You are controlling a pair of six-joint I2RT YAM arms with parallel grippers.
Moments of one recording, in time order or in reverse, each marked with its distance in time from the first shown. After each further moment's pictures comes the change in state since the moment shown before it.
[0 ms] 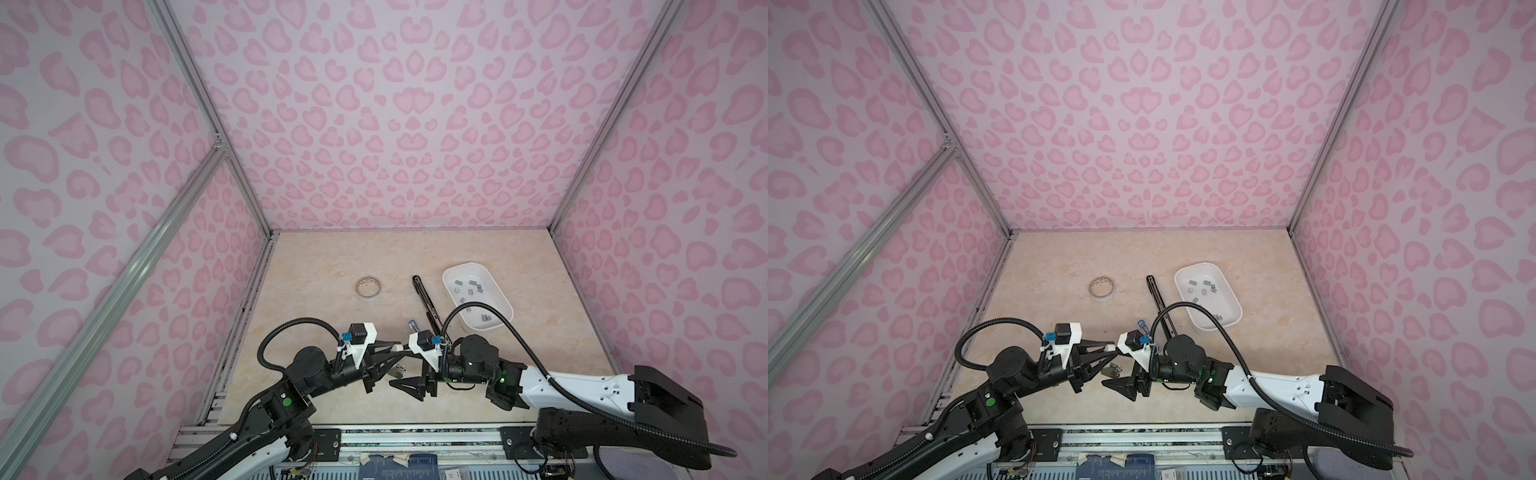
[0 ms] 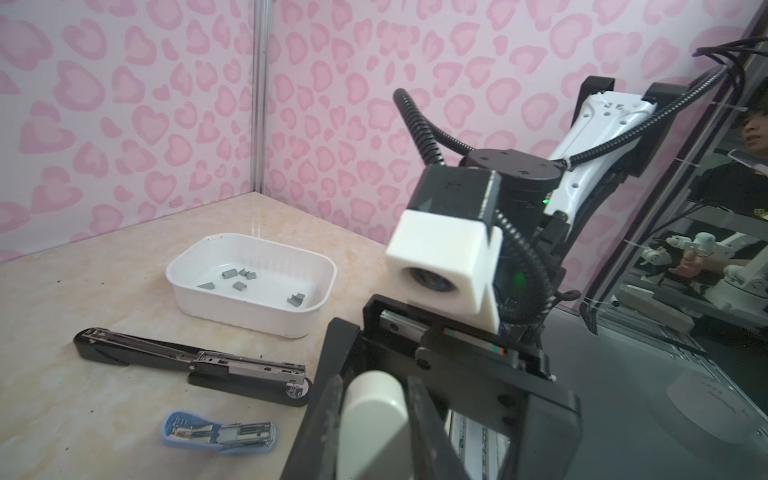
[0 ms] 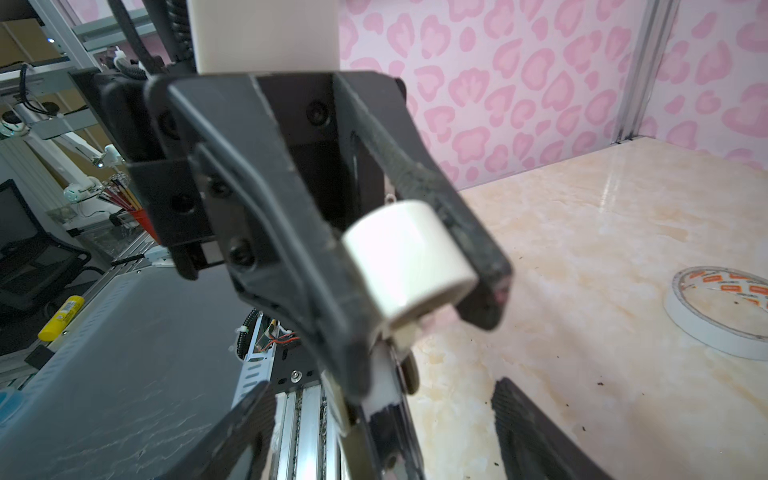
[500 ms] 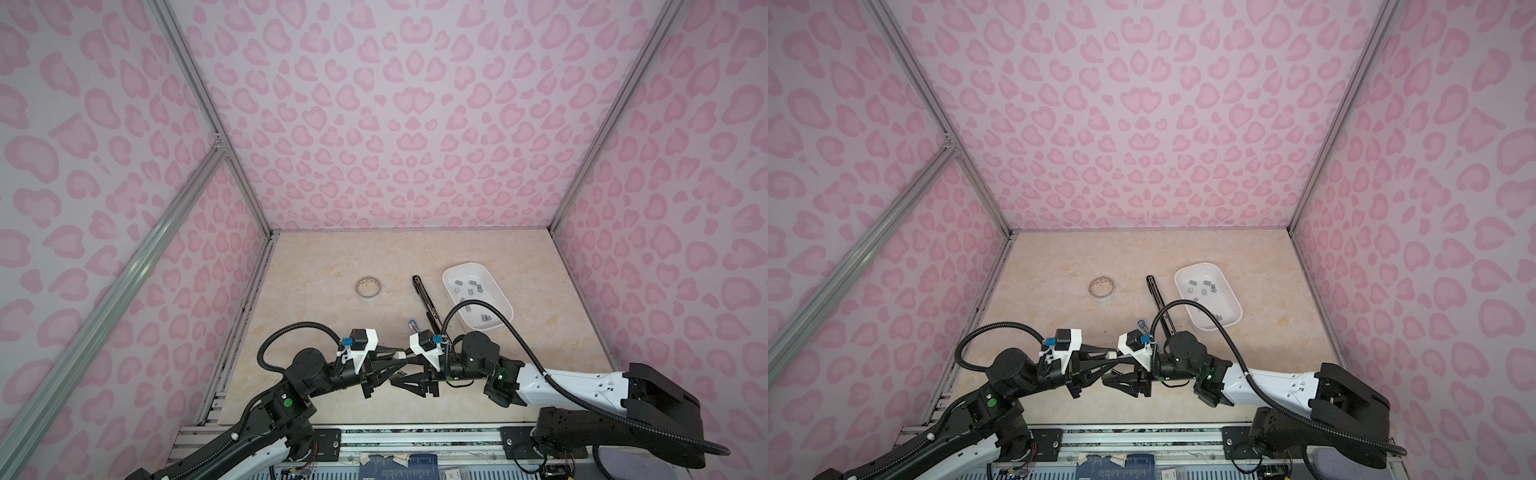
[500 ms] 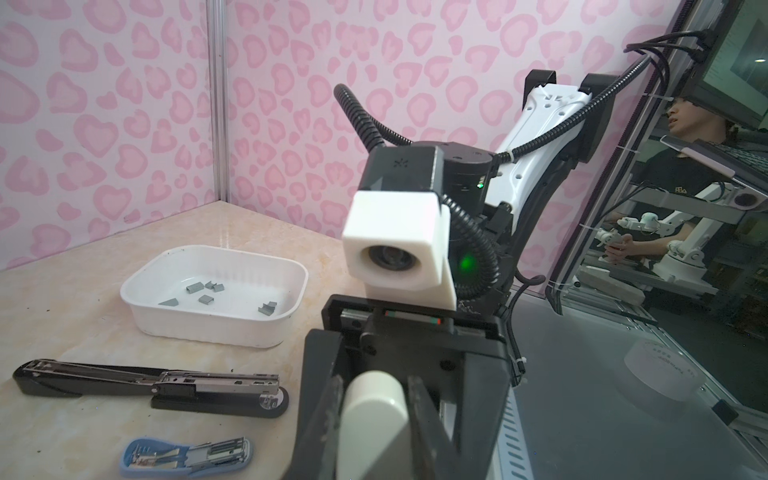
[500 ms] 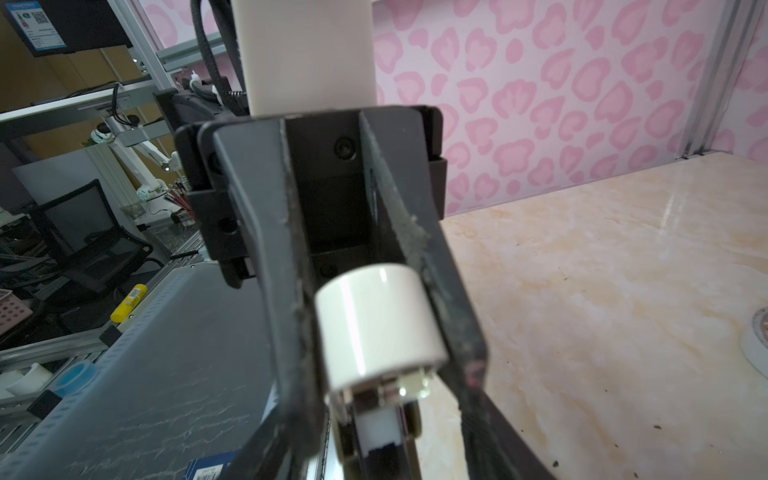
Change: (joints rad) left arm 0.000 -0.005 -0.018 0.040 0.085 0.011; right arm -0.019 0.026 -0.001 0.079 -0.133 0.020
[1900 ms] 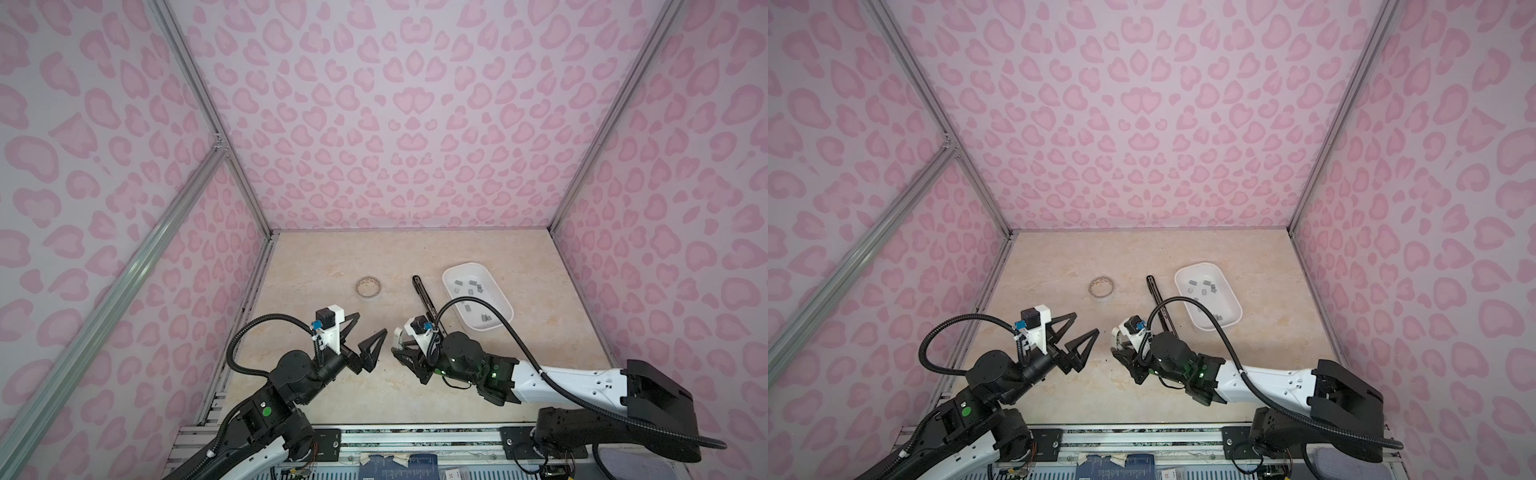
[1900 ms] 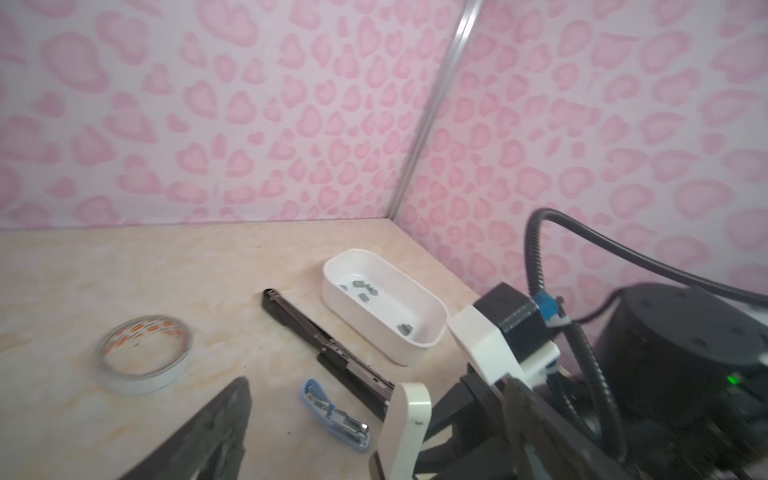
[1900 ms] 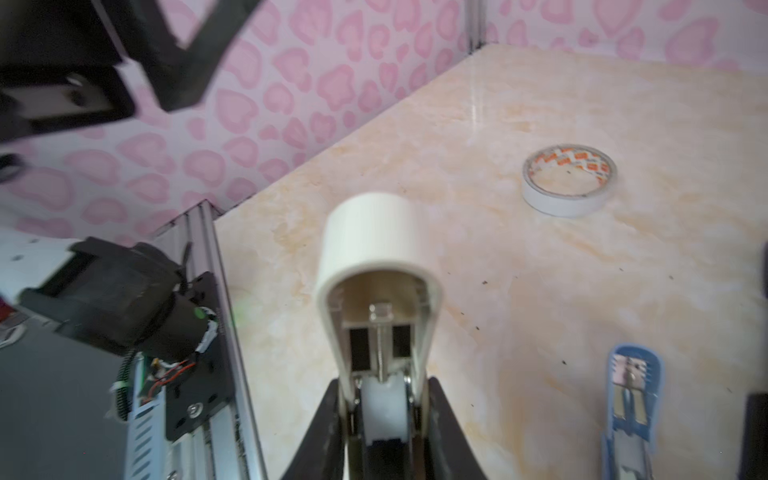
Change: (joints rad) left arm 0.000 -0.135 0.148 -0.393 -0.723 -0.200; right arm 0.049 0.086 0.135 -0.389 0.606 0.151
